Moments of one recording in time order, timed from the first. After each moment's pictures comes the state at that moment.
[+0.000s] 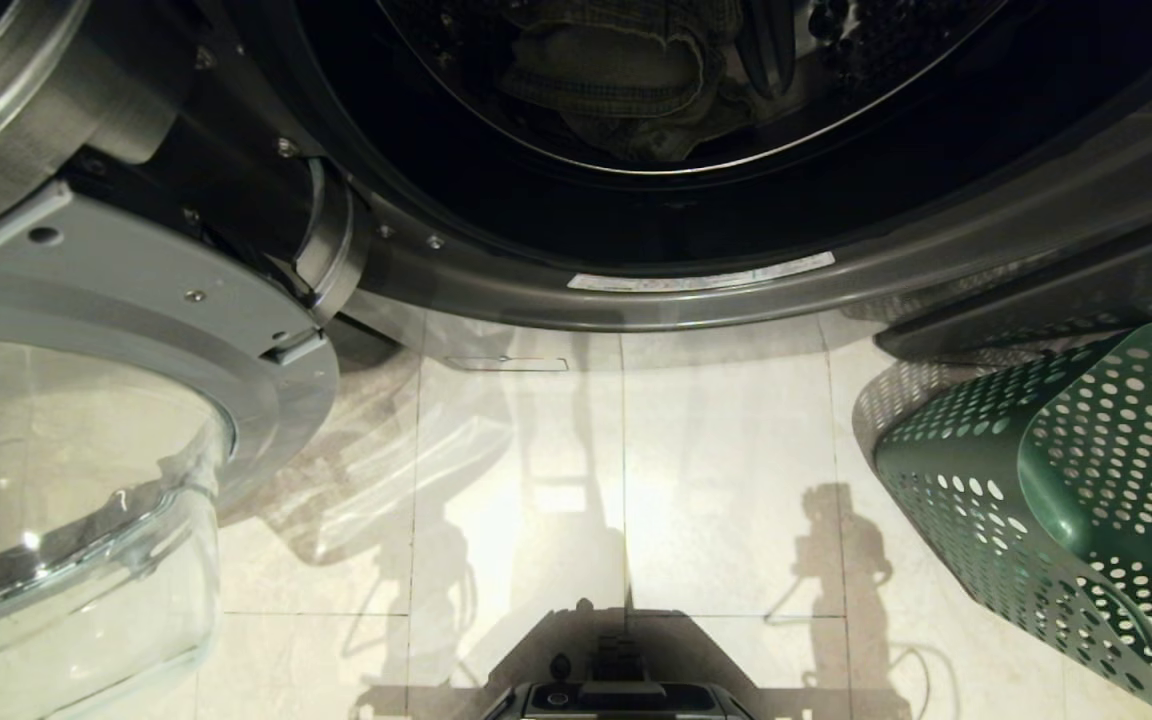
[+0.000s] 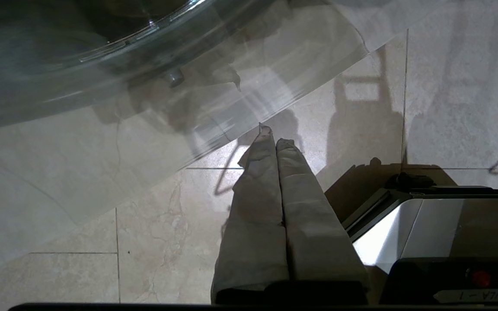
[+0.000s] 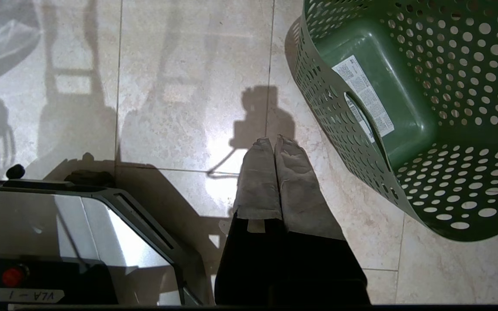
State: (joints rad) left arm 0.00 0.00 0.00 0.02 0.00 0.01; right arm 0.01 0.00 0.00 0.00 0.01 -0.04
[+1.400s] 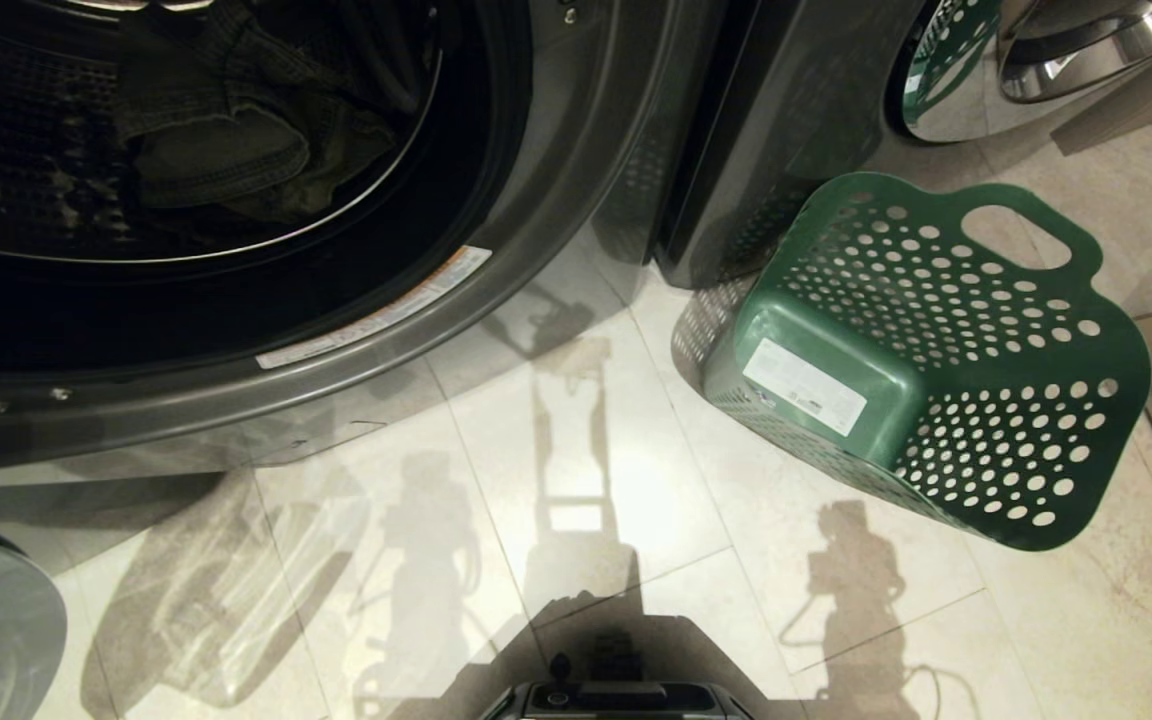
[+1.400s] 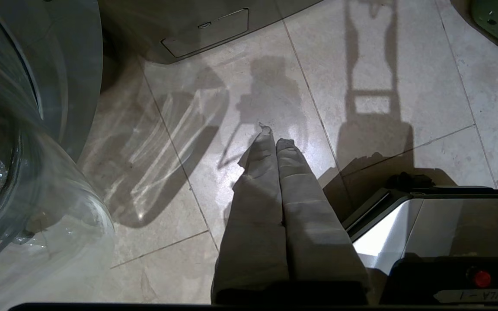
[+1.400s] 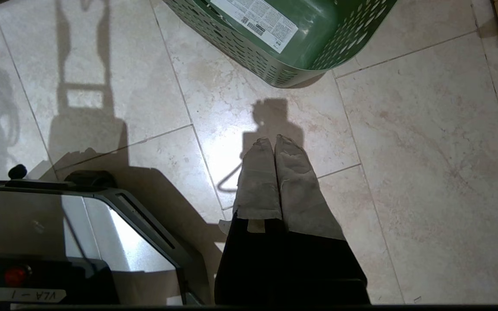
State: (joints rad) left arm 0.00 0.00 0.00 0.02 0.00 0.01; right arm 0.01 0.00 0.00 0.00 0.01 -0.04
